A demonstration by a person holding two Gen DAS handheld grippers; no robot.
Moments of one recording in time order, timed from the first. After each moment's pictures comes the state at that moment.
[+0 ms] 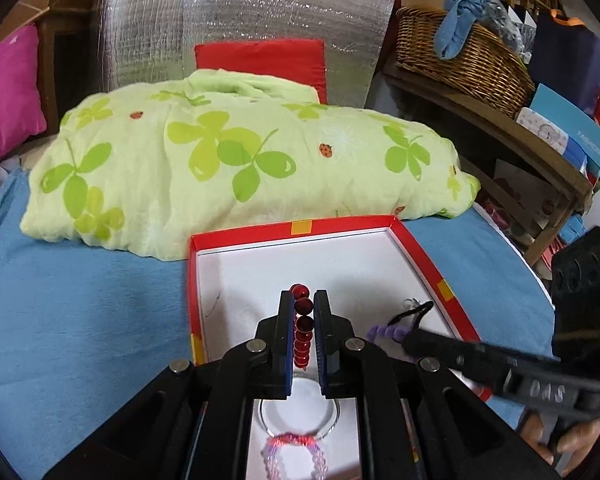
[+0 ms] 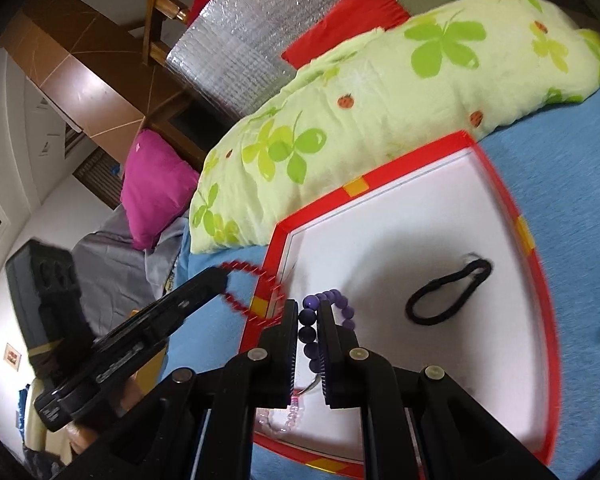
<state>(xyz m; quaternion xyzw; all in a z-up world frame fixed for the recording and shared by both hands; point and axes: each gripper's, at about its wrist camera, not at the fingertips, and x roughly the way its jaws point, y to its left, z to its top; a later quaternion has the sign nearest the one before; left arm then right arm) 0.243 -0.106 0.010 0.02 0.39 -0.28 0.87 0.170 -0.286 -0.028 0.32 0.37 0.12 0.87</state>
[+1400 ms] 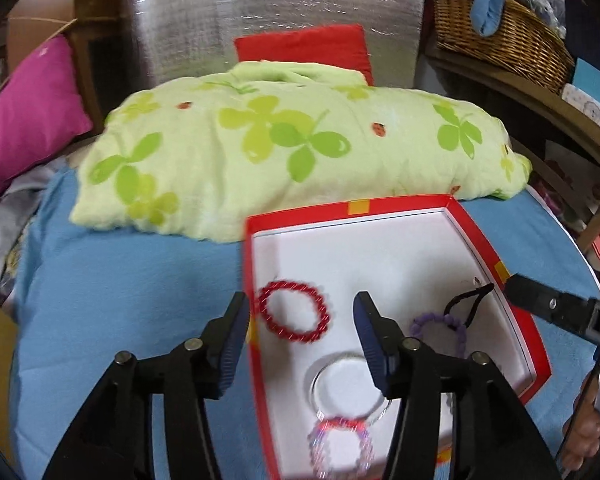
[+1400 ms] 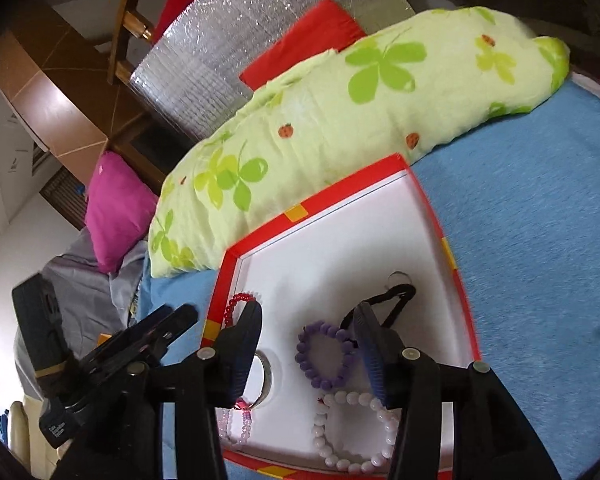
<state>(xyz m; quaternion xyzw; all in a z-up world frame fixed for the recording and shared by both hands) 0.229 -0.096 0.003 0.08 0.40 -0.17 0.90 0.156 -0.323 -0.025 0.32 0.36 0.03 0.88</state>
